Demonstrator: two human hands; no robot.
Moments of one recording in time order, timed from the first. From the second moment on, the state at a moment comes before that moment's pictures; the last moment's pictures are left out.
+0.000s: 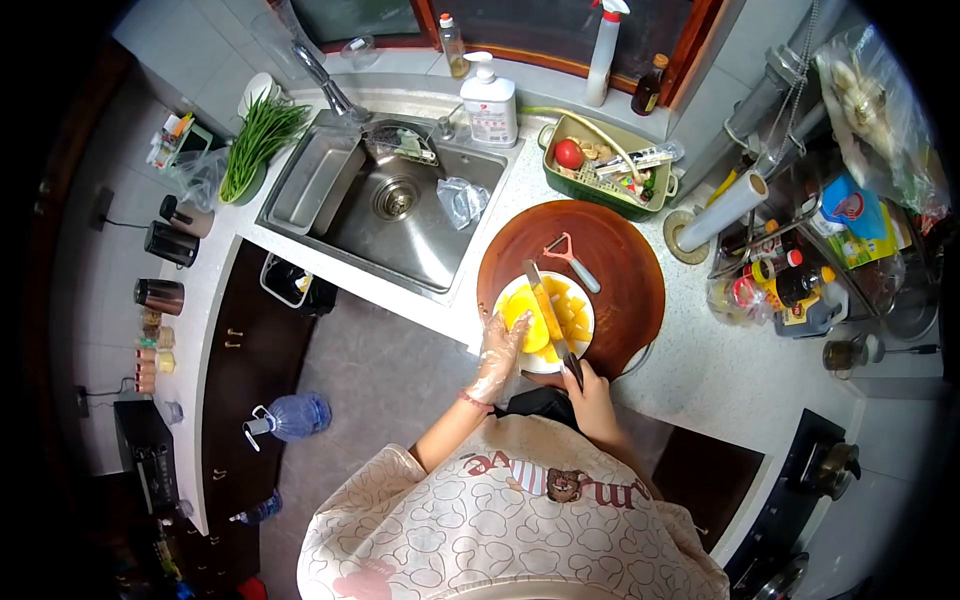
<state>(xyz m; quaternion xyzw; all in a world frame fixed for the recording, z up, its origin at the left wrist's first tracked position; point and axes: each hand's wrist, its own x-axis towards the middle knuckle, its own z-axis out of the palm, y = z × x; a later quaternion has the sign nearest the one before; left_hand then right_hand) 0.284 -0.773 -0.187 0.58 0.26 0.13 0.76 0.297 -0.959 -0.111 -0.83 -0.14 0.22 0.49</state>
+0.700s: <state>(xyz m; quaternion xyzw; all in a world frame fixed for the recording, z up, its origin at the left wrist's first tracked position) 0.287 -0.773 -0.203 0.48 0.36 0.23 0.77 0.272 -0.933 -0.137 -0.85 -0.16 0.25 0.43</state>
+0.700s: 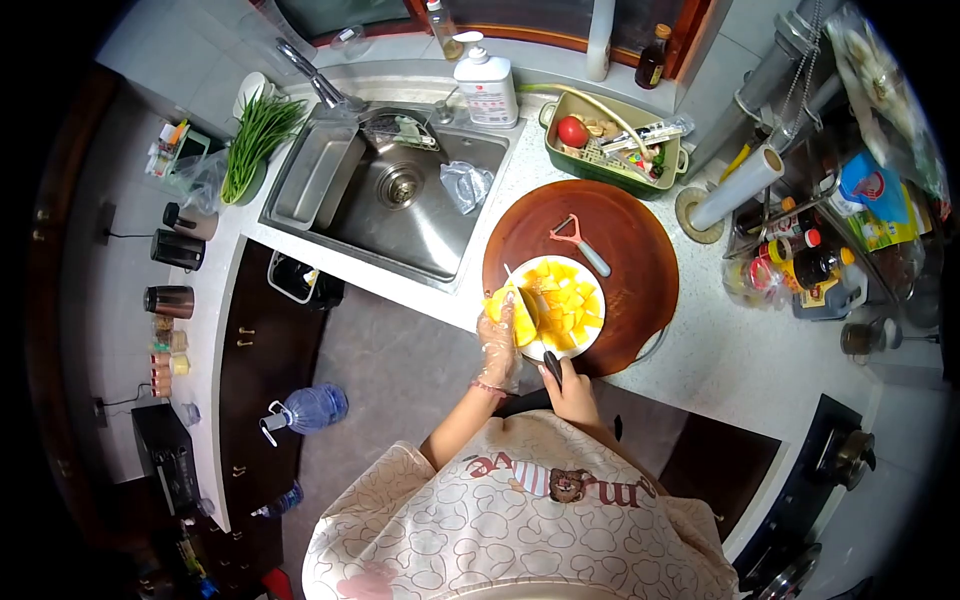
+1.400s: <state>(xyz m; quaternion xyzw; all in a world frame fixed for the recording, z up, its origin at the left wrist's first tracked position) 0.308 -0.761 -0.171 0.16 0.32 -0.01 0.93 0.305 -0.990 -0.099 -0.88 -0.34 0.11 0.31</state>
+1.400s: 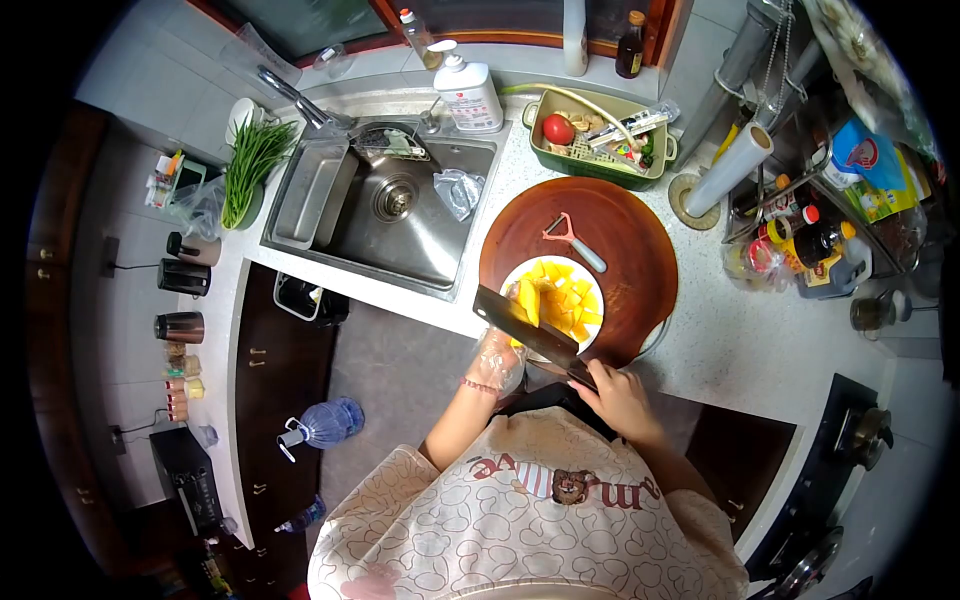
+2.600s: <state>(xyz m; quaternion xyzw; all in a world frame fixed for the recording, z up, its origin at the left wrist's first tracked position) 0.318 -0.797 -0.132 -0.09 0.33 -0.07 0.94 0.356 -1.000 -0.092 -0.87 -0.46 0.00 0.19</state>
